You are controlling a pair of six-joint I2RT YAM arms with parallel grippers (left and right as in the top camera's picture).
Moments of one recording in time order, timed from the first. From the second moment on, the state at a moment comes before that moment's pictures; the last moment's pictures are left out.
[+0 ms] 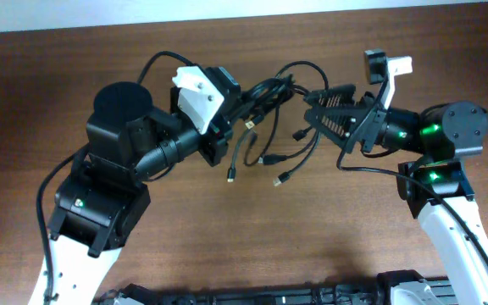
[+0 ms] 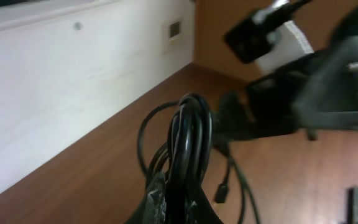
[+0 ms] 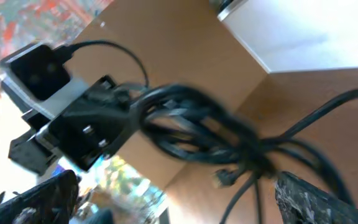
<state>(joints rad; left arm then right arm) -0.45 1.15 1.38 -0.50 0.51 0.14 0.03 1.12 0.83 0.55 -1.19 1.03</state>
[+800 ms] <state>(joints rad) -0.45 1.16 1.38 -0.42 0.68 0.14 0.03 1.21 0.83 0.71 -1.29 0.80</state>
